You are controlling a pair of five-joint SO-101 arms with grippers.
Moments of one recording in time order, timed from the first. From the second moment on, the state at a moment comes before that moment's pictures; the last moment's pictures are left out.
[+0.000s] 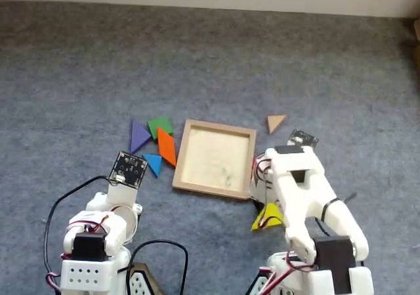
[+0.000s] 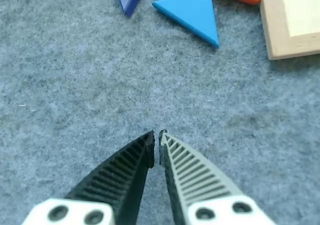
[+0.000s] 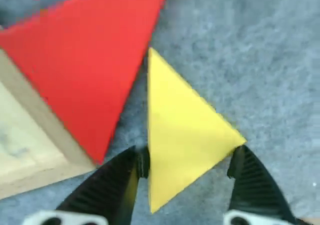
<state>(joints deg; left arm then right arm) -4.1 -102.4 96.0 75.5 -10.5 -11.7 -13.5 50.3 63.1 -30.7</state>
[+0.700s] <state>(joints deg) -4.1 -102.4 96.0 75.5 -10.5 -12.5 -31.0 49.6 65.9 -25.5</state>
